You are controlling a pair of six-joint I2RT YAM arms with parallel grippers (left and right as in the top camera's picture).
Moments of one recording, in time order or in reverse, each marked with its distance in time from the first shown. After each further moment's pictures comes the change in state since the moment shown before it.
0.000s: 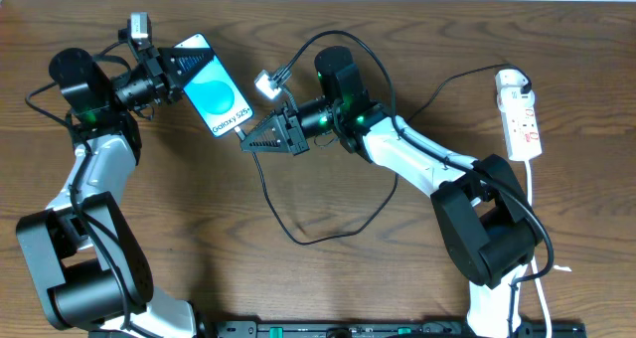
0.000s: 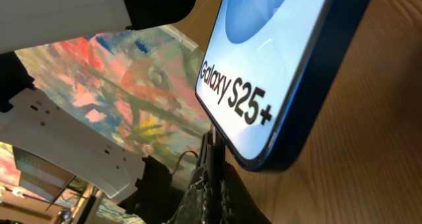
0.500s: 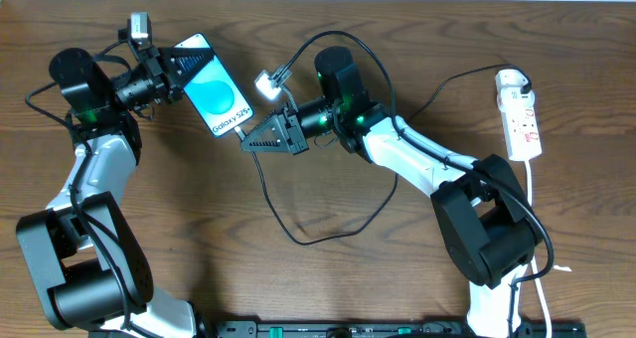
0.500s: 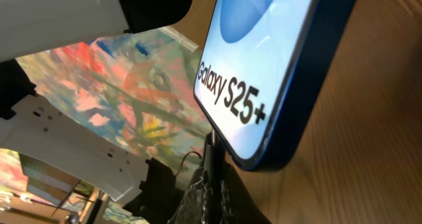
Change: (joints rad) left arm -0.001 0.000 0.000 0.000 -0.003 0.000; right arm 0.000 0.000 -0.001 0.000 0.005 0.042
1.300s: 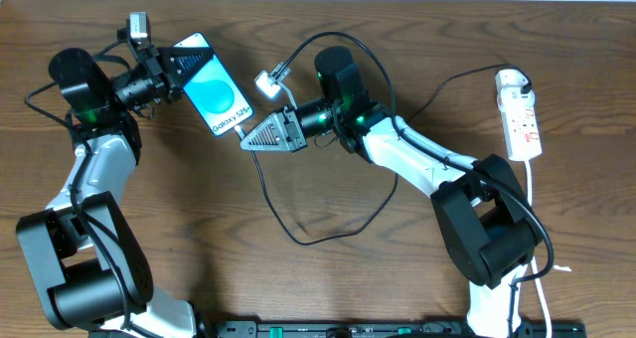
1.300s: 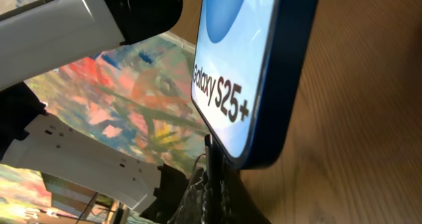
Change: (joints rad) left arm 0.000 0.000 0.000 0.001 -0.009 0.000; right arm 0.000 0.000 0.000 0.011 0.008 0.117
